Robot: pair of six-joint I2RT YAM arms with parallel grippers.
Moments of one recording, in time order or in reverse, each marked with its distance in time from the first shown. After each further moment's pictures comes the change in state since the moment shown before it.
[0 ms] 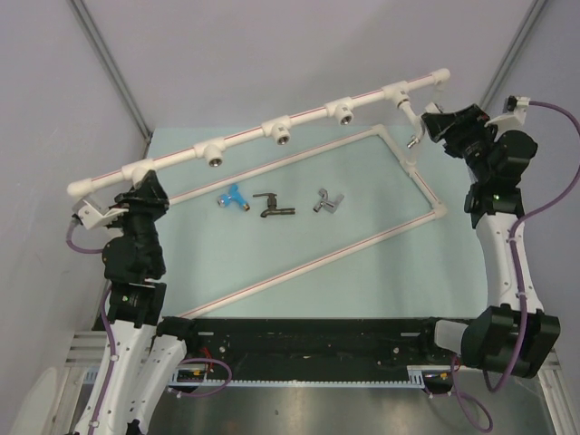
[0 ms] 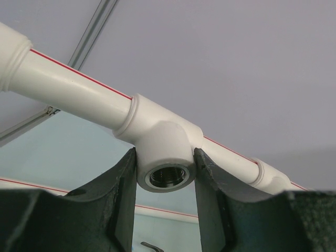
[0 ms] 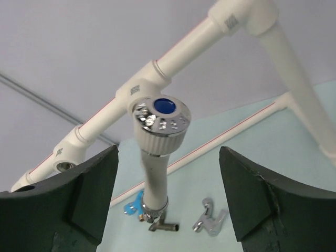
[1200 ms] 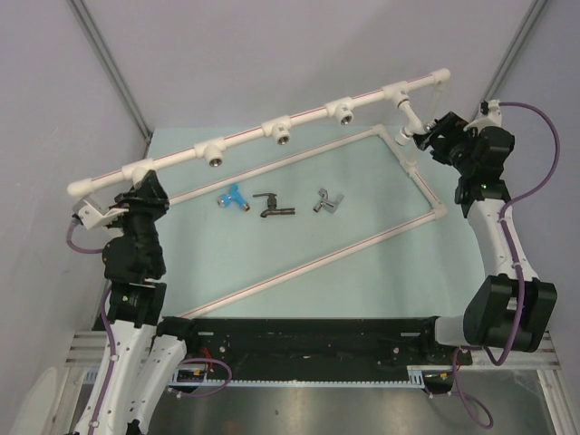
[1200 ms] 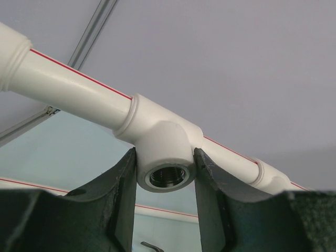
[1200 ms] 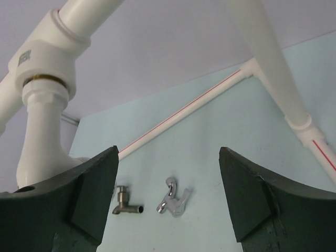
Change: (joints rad) left arm 0.000 0.000 0.000 0.000 0.000 0.000; right arm 0.026 0.107 0.000 -0.073 0.087 -0.180
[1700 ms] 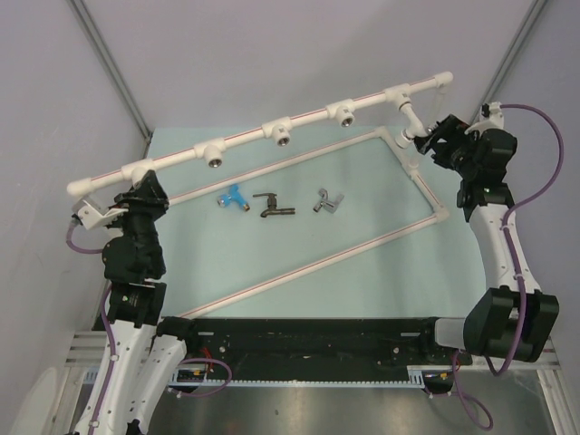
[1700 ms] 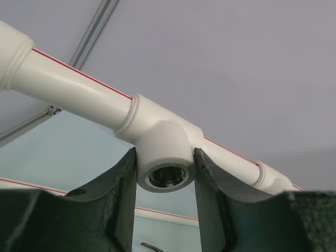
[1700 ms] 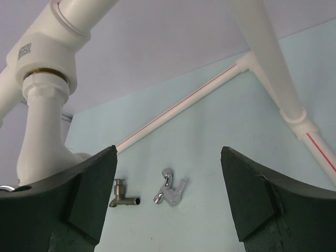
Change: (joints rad) left arm 0.000 0.001 0.000 0.001 -0.003 0.000; right arm 0.018 -0.043 -0.002 -0.077 -0.017 -0.018
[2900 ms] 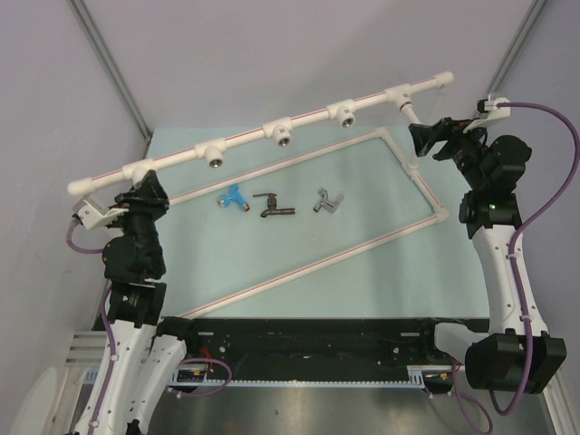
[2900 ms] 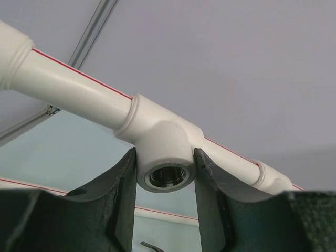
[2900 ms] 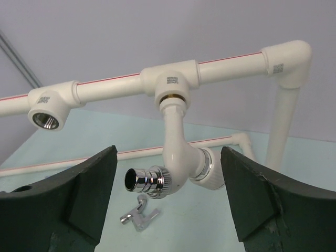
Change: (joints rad) left arm -0.001 0.001 0.000 0.001 0.003 0.000; right arm 0.058 -0.192 0.000 0.091 -0.010 -0.317
